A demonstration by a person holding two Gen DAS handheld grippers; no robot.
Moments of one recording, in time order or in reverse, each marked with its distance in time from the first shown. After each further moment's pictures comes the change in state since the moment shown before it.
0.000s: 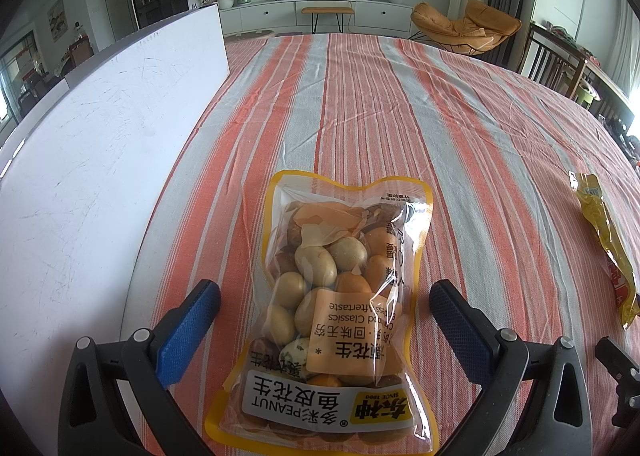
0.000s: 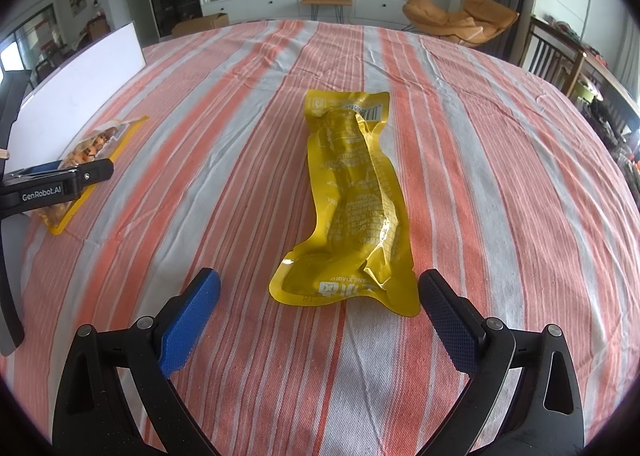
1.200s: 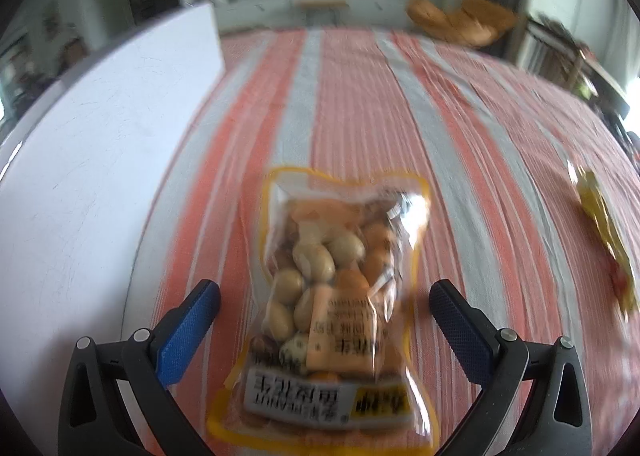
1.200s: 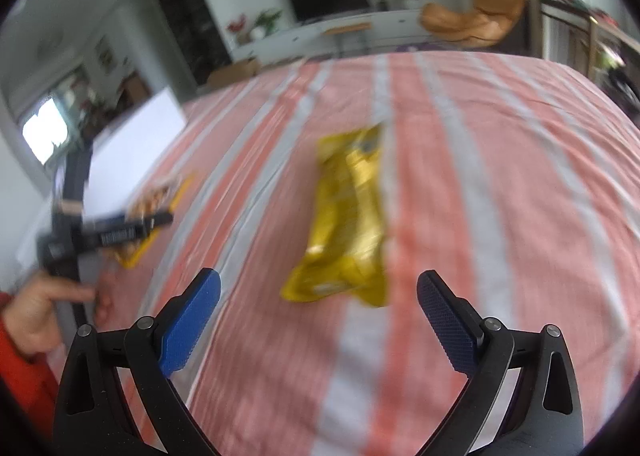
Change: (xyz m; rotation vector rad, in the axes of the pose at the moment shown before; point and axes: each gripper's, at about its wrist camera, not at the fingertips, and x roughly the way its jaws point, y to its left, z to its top) left arm -0.002 0.001 -0.001 0.049 0.080 -0.035; right arm -0.042 -0.059 -0.002 0.153 -0.123 0.244
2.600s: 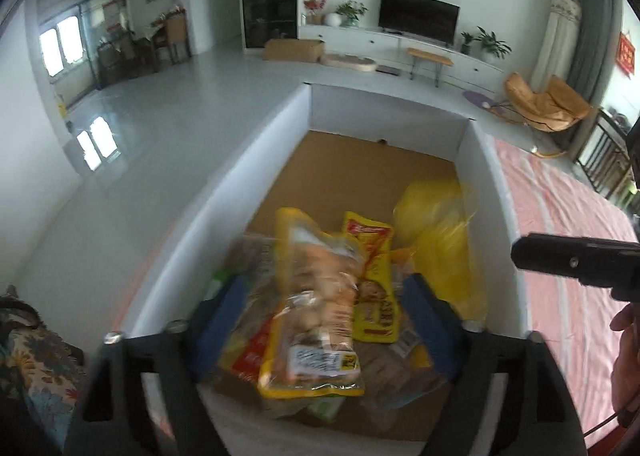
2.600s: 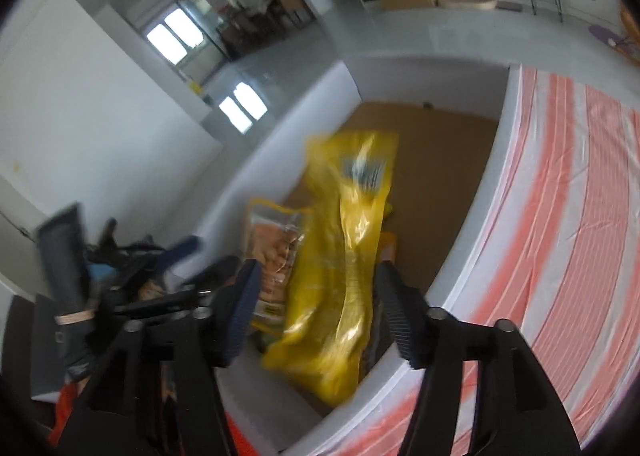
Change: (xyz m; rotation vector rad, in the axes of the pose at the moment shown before) left arm -0.193 0.266 -0.038 -0.302 -0.178 0.206; right arm 0.074 0.428 0.095 -0.308 0.370 0.525
